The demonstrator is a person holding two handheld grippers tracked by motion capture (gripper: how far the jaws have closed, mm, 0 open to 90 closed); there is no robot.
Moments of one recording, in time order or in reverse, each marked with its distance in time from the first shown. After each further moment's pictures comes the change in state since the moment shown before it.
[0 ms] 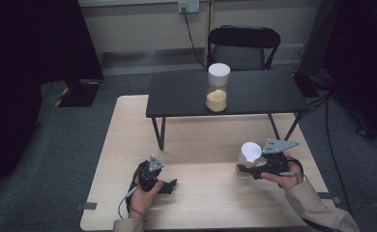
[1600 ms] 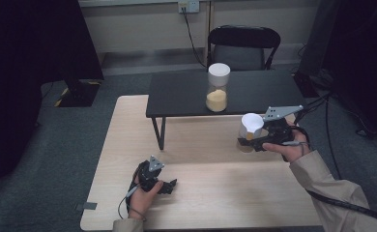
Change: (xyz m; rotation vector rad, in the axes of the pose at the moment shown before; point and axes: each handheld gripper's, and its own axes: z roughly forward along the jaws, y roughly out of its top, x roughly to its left) left arm 0.000 0.000 0.000 0.001 0.000 0.001; right arm -0.014 0.105 -0.023 0.051 -0.032 -0.023
